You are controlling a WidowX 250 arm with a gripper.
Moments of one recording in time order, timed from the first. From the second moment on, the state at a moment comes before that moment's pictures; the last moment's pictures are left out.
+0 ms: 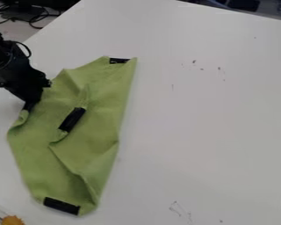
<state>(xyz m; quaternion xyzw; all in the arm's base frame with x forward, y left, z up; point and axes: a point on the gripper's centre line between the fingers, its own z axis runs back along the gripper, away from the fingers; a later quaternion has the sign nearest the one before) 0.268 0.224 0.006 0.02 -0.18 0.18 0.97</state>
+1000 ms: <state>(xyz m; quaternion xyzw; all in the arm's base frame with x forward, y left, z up) 0.252 0.289 0.021 0.10 -0.17 0.15 0.97</state>
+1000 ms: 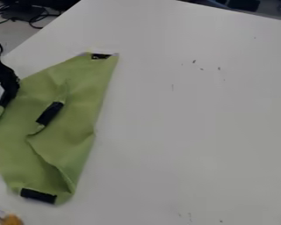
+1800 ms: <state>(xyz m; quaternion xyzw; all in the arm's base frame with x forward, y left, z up) 0.243 0.299 0.034 0.05 -0.15 0.11 0.98</state>
